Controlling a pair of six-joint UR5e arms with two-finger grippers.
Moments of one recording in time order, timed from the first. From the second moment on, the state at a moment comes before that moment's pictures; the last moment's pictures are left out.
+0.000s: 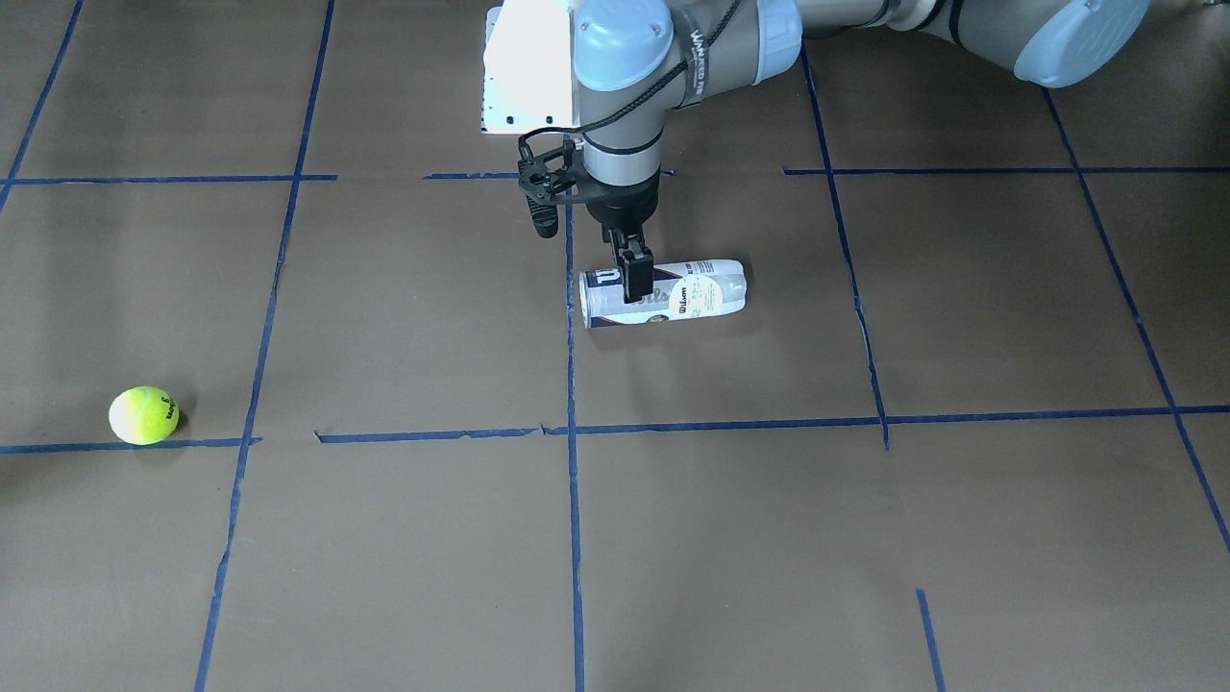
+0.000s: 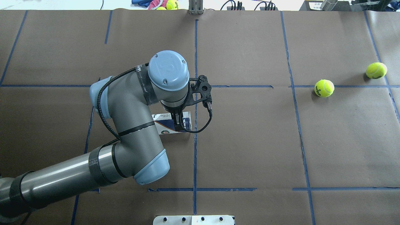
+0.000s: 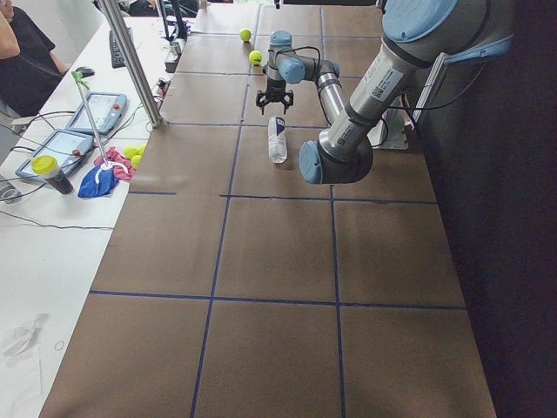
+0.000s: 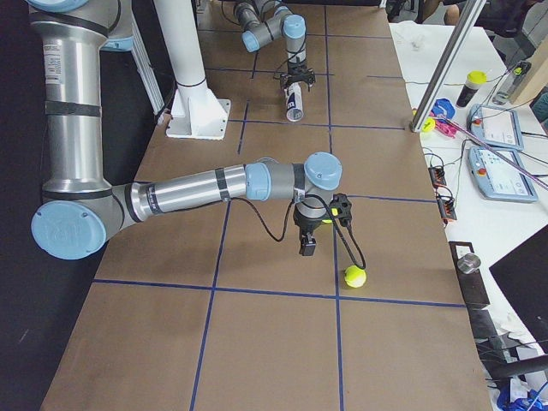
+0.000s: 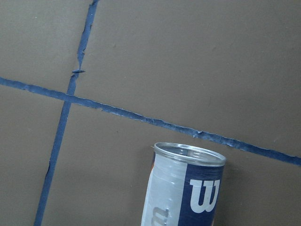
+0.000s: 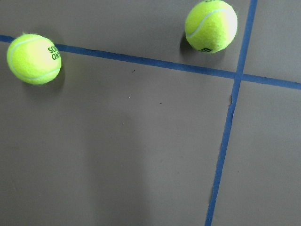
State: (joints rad) left arm -0.51 -2.42 -1.63 -1.38 -1.80 0.19; right arm 1.43 -1.60 1.84 -1.77 2.36 -0.03
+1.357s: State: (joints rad) left arm -0.43 -2.47 -1.46 -1.39 -1.66 0.25; right arm 1.43 -1.60 1.84 -1.77 2.36 -0.03
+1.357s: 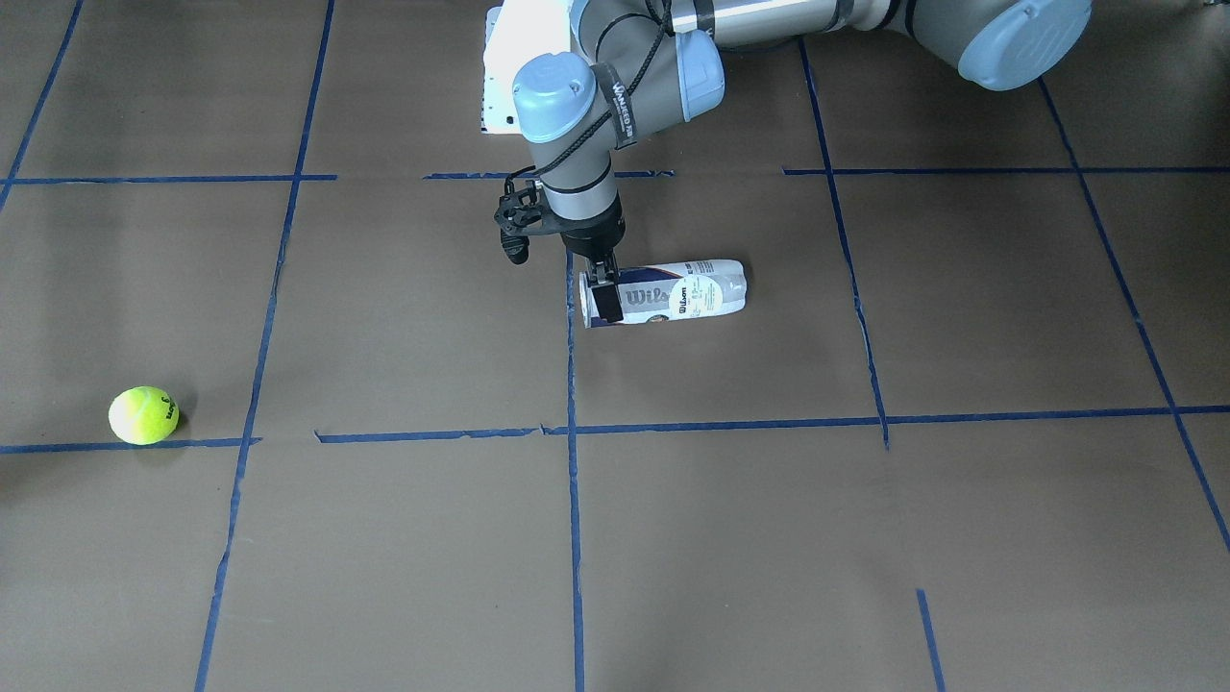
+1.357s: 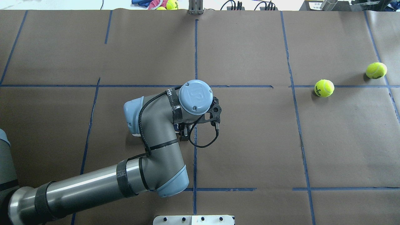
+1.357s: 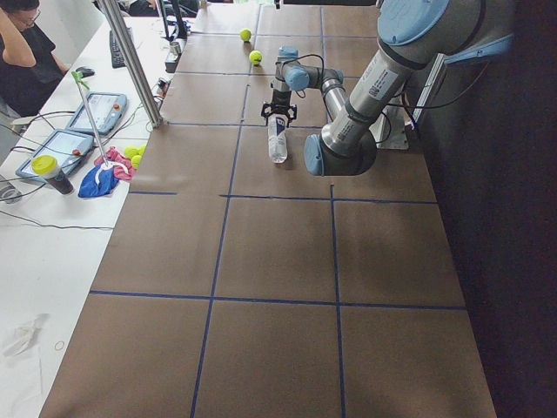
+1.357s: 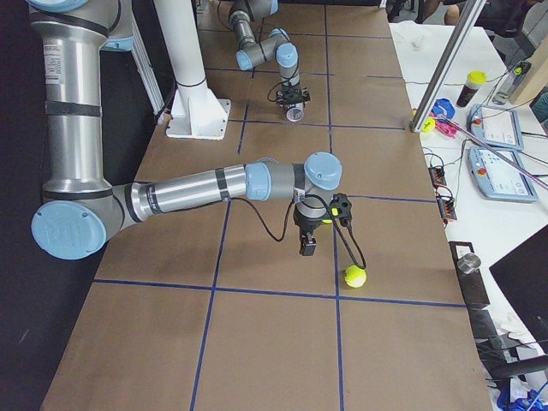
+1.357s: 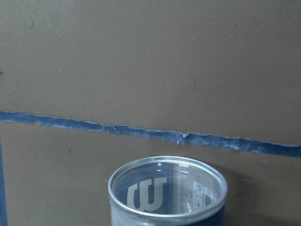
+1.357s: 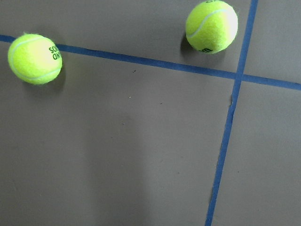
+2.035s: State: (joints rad) left arm -0.42 -2.47 -1.40 -1.45 -1.65 0.24; right arm 1.43 -1.60 1.84 -1.77 2.36 -0.03
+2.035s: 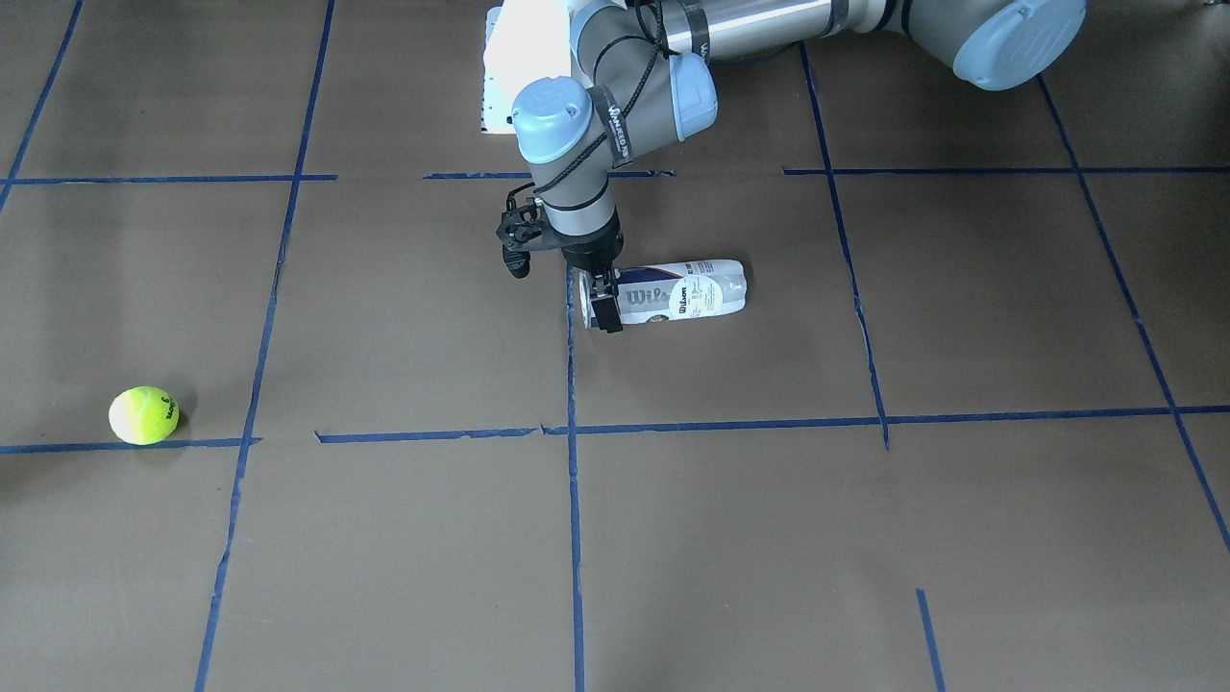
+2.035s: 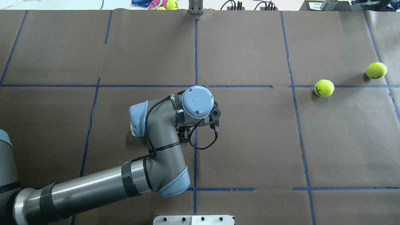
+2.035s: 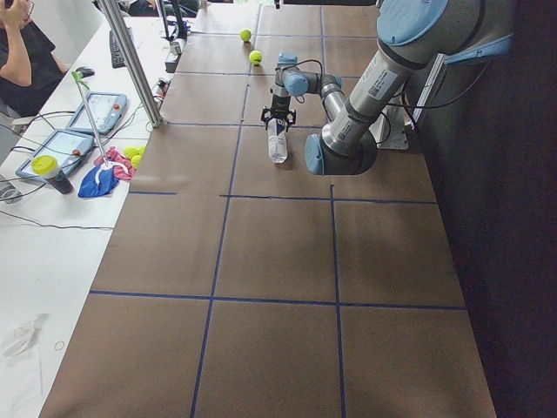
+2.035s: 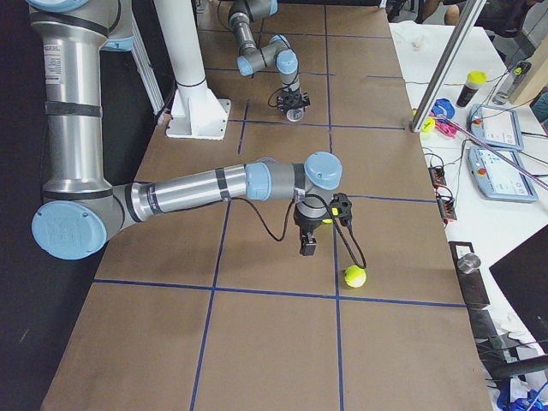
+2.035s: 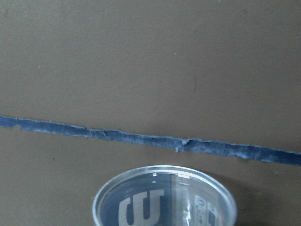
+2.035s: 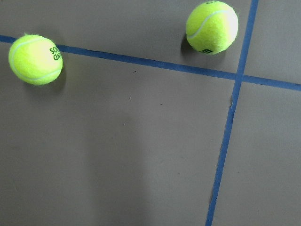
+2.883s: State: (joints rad) left arm -0.43 -2.45 -1.61 -1.61 -1.60 0.06; right arm 1.42 -1.58 1.84 -1.77 2.36 -0.03
